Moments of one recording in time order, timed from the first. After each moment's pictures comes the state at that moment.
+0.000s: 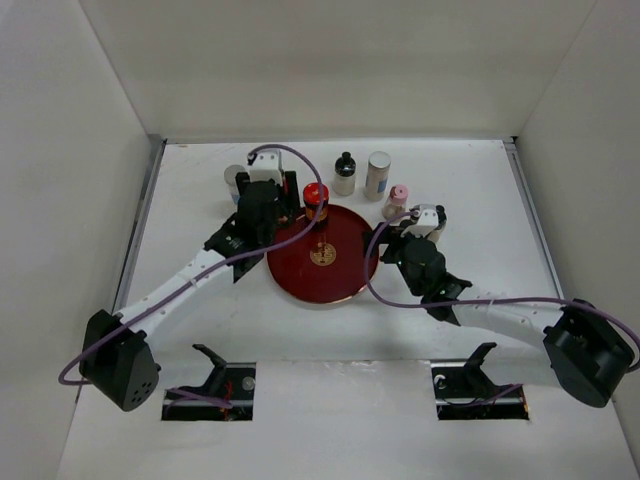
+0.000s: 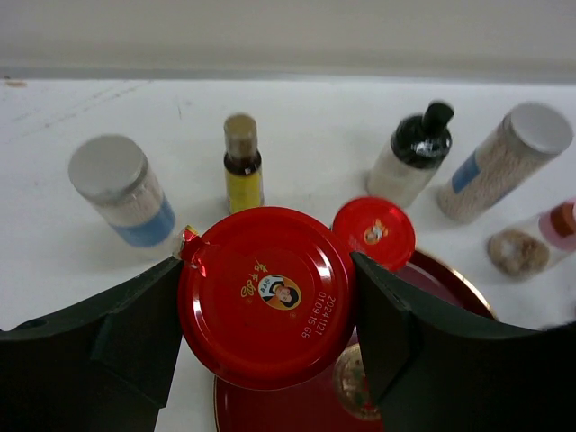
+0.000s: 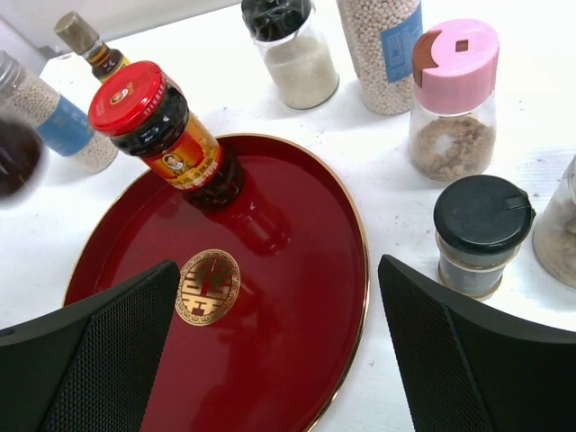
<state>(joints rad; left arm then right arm) -0.59 1.24 1.00 0.04 -0.52 -0.21 0.76 1.22 0.49 0.53 0.49 0.48</state>
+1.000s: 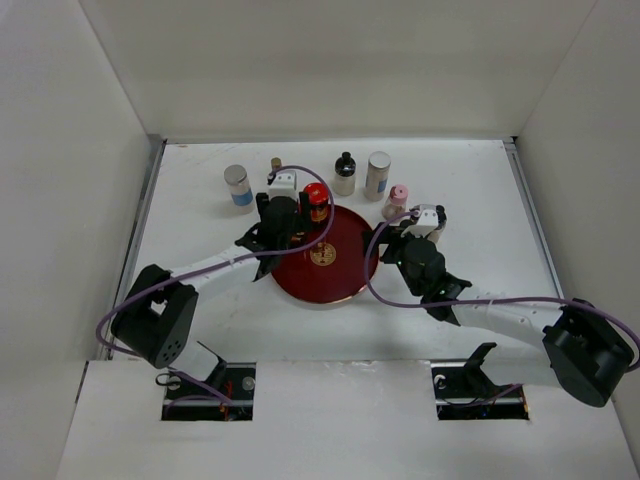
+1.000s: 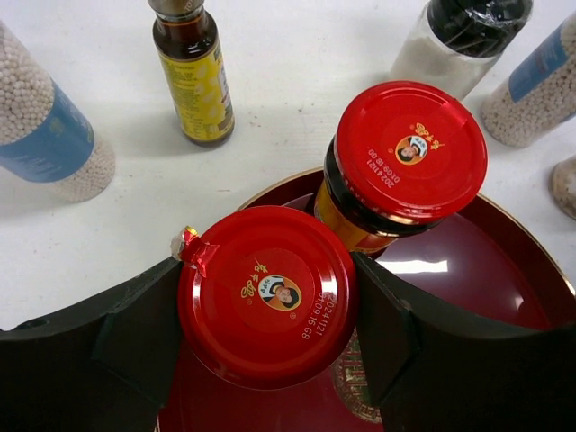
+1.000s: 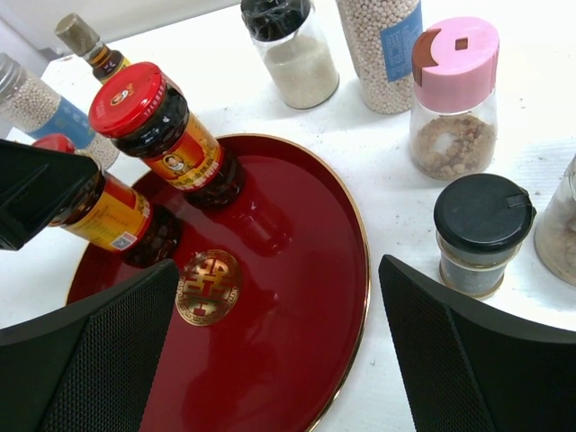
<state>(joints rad) -0.59 1.48 0.81 0.27 -0.47 -0.30 0.76 1.22 0.49 0.53 0.49 0.48</state>
